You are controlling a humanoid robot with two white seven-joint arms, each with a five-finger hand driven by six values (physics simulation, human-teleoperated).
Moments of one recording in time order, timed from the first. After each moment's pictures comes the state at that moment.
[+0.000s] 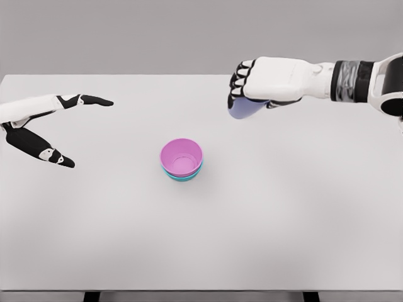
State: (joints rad) left arm -0.67 1.16 -0.79 -1.60 0.60 -0.61 -0.61; right arm -0.91 -0.68 0.70 -1.57 0.47 -0.61 0.61
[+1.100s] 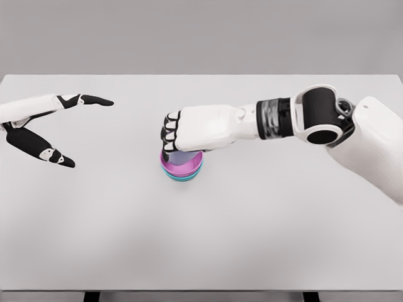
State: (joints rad) left arm -0.67 1.16 -0.79 -1.60 0.61 -0.61 -0.61; right arm -0.91 -0.50 0.88 -1.64 0.47 -0.61 0.61
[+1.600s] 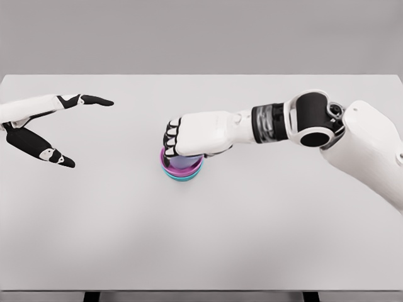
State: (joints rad) left arm -0.67 1.16 -0.79 -1.60 0.61 -0.61 -0.61; right arm -0.91 -0.48 0.91 -1.60 0.47 -0.61 0.61
